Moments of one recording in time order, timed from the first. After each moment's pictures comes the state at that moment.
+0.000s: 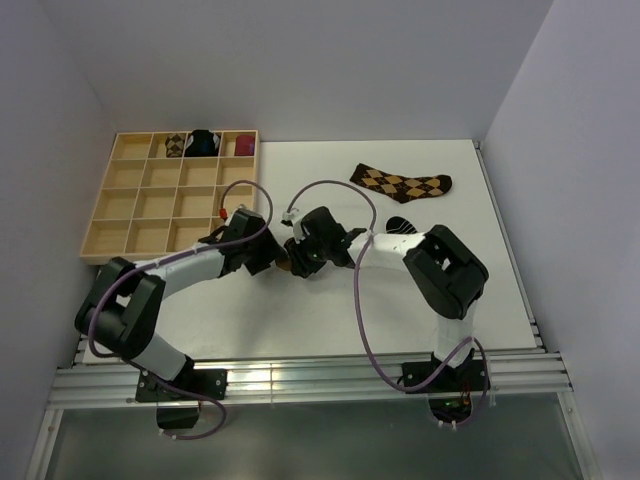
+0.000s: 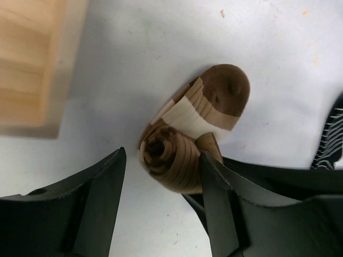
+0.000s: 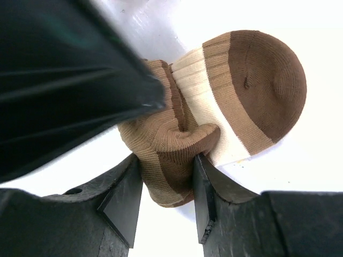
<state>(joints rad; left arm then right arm) -0.52 1.58 0.82 -0.14 -0.02 -1.02 0.77 1.86 1.06 -0.02 -0.21 0.09</state>
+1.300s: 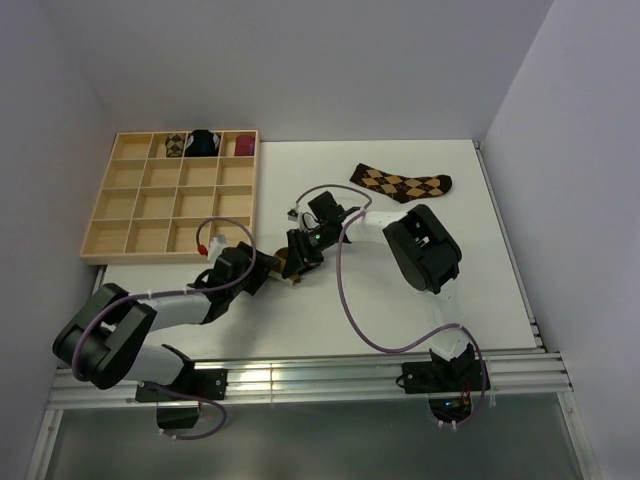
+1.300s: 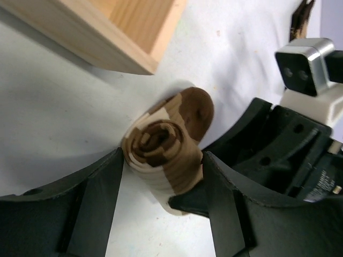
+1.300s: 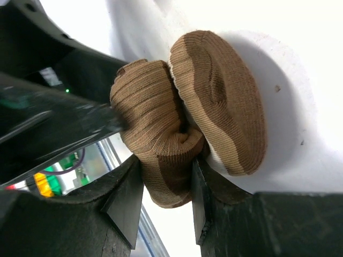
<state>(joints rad) -0.58 1.36 0.36 0.39 -0.17 -1.33 0.63 2.13 1.34 -0.27 -0.83 0.40</state>
